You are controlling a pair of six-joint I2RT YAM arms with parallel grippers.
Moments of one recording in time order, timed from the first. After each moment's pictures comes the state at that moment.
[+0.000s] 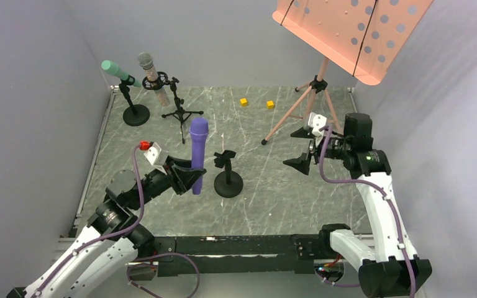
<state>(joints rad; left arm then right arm) -0.66 0.42 0.55 -0.12 0.19 -0.35 0.05 0.97 1.00 -0.68 -1.06 -0.73</state>
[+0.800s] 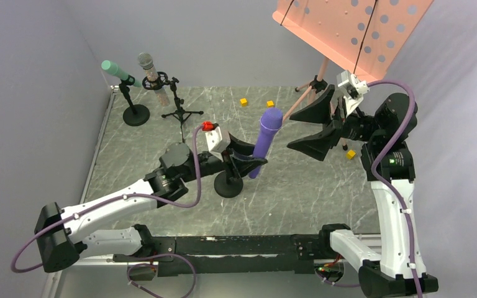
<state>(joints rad) -1.00 1.08 0.87 0.47 0.31 -0.20 0.05 0.97 1.38 -0.33 -1.32 0.24</state>
